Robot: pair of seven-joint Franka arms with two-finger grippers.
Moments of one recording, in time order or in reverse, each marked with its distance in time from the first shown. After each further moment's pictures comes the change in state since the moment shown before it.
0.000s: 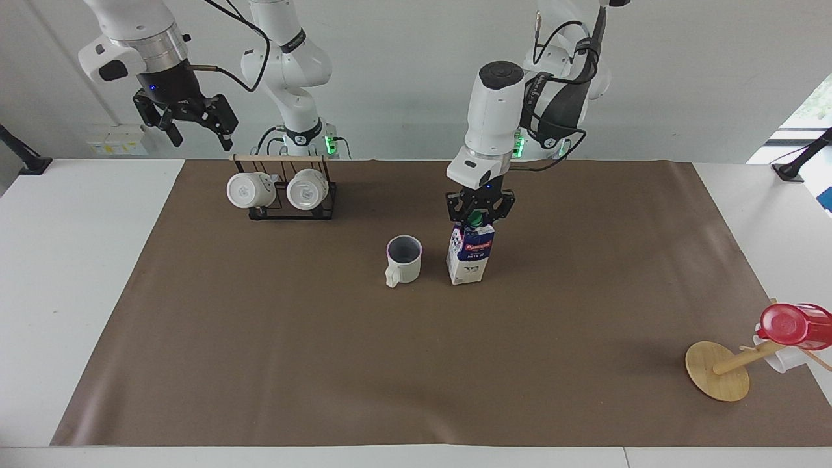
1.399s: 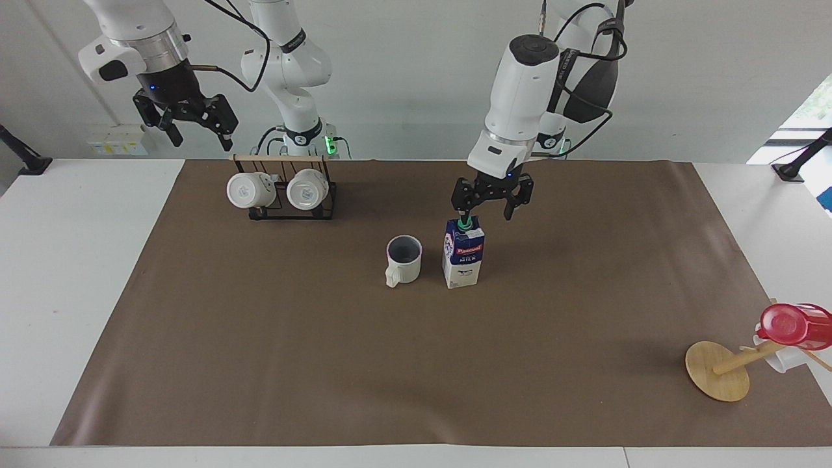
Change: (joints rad) left arm 0.067 -0.009 0.033 0.195 -0.094 -0.233 0.015; right arm 0.000 0.000 0.000 0.000 0.000 0.000 0.000
